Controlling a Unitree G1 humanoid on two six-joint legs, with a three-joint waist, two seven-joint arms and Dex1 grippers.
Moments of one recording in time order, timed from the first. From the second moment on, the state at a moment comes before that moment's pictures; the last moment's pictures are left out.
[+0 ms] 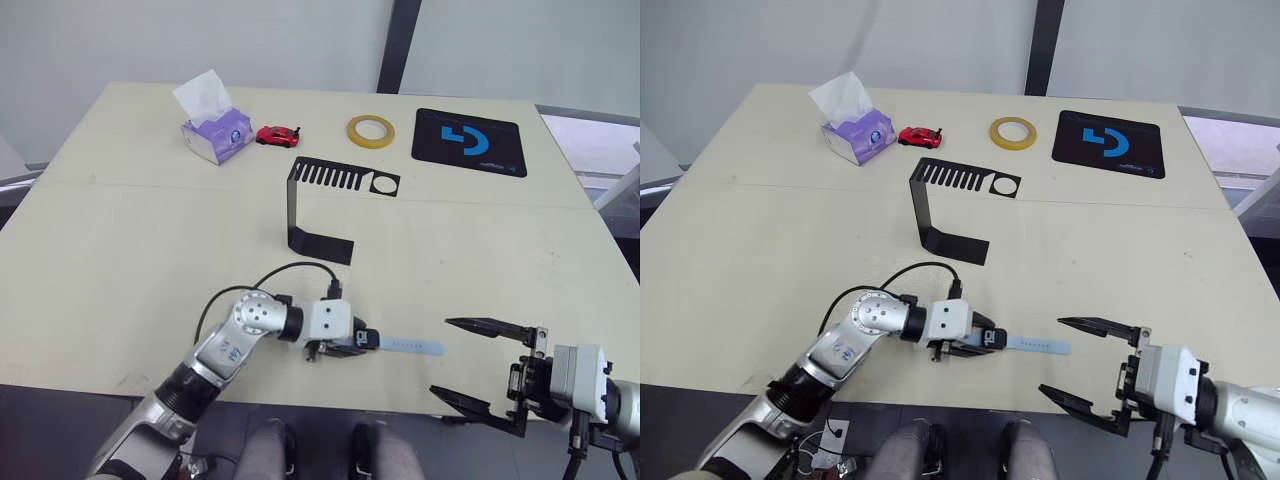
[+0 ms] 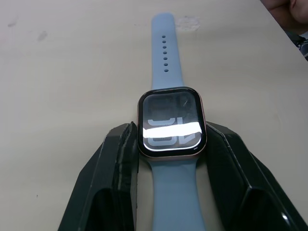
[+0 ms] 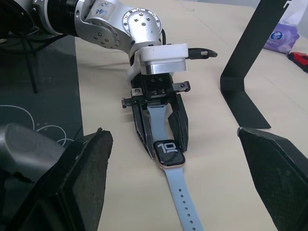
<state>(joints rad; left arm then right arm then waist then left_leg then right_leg) -0.46 0.41 -0.49 -0.02 0.02 0.14 -0.96 0.44 -0.74 -0.38 -0.66 0.57 0.01 1.09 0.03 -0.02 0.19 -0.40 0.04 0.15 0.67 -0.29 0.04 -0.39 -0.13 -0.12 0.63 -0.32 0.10</state>
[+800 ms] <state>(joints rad) -0.31 0.67 -0.19 -0.10 -0.27 0.02 -1.23 0.44 -0.75 -0.40 -0.61 0.56 0.01 1.10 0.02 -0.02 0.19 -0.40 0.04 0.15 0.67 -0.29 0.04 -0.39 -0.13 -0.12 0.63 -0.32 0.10</state>
